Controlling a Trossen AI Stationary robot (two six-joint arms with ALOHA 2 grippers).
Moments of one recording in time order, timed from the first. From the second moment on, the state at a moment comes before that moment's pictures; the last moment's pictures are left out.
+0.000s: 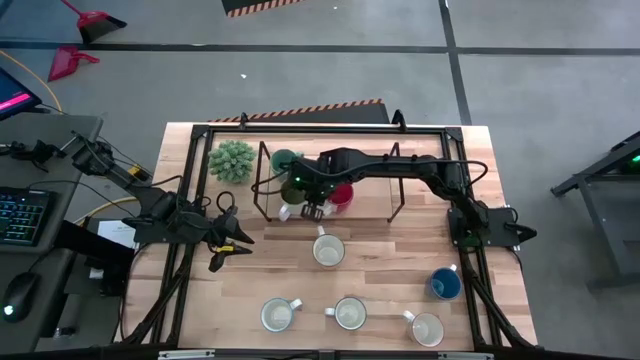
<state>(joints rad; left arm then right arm) -0.56 0.66 0.39 -0.29 -0.28 -0.52 -0.08 2.17 2.10 -1.10 0.02 0.15</state>
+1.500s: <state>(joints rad) -0.56 0.66 0.39 -0.29 -0.27 -0.52 -0.10 2.21 2.10 -1.06 0.11 0.16</state>
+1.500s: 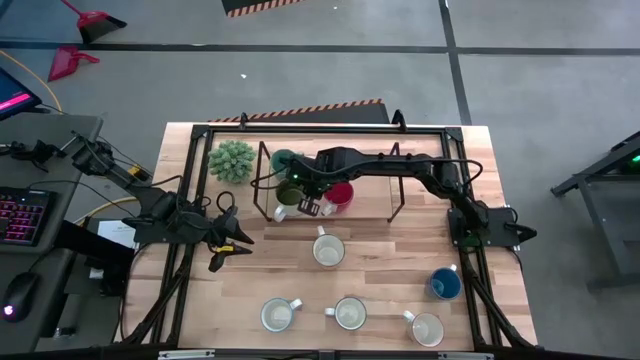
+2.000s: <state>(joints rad) -0.56 0.66 0.39 -0.29 -0.27 -0.52 -0.10 2.21 2.10 -1.01 0.09 0.16</state>
